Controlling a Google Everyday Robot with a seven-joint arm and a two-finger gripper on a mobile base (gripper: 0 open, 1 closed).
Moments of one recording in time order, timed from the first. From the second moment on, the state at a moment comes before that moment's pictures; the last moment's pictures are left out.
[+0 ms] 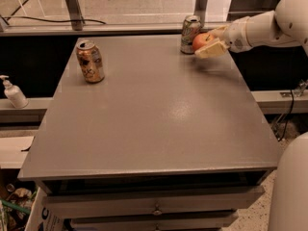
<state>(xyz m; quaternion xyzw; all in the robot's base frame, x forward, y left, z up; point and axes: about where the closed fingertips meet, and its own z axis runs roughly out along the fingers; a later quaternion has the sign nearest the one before) 0.767 -0.191 0.875 -0.48 0.72 0.14 0.47</state>
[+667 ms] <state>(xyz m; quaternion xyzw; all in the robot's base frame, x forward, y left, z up) 0.772 -0.186 0.845 -0.48 0.74 0.16 0.45</state>
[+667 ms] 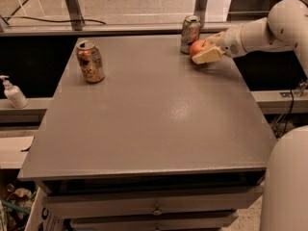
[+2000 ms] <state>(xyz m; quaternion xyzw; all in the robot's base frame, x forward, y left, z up) 0.779 -0.193 0.850 -0.47 0.73 0.16 0.46</state>
